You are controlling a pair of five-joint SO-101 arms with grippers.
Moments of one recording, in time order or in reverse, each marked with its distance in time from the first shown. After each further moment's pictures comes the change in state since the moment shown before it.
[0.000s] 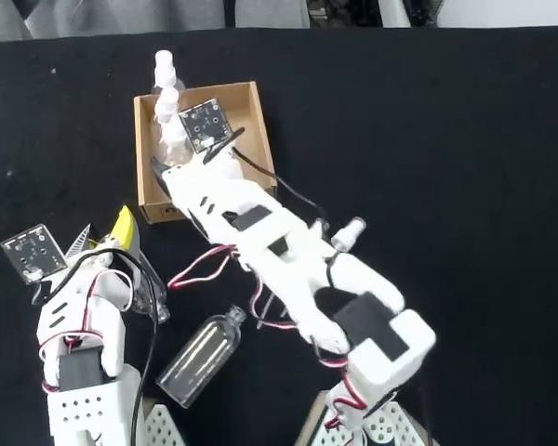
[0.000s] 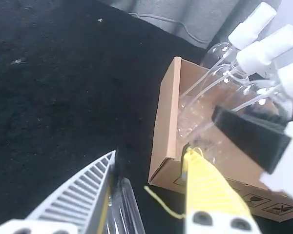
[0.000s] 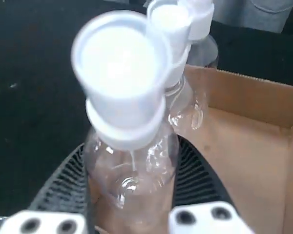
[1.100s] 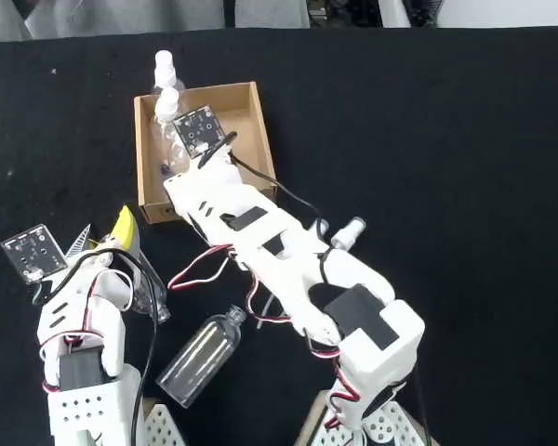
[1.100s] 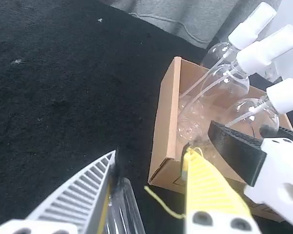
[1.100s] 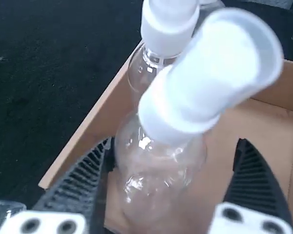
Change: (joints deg) left arm 0.0 0.0 0.0 0.0 0.0; right arm -0.4 2.7 -0.4 1.8 1.8
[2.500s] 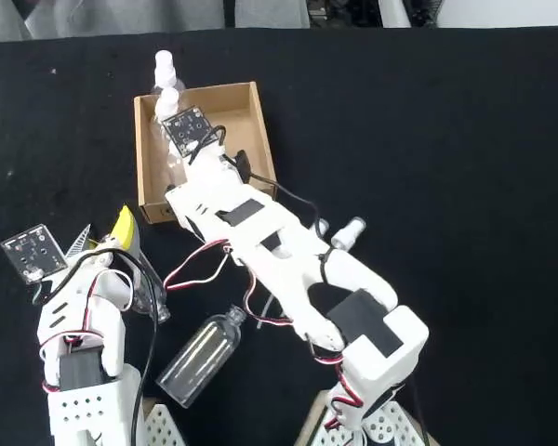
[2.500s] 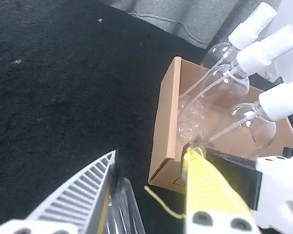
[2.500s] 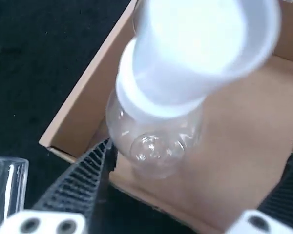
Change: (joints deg) left arm 0.0 0.0 0.0 0.0 0.0; right arm -0.6 -1.8 -3.7 18.4 0.1
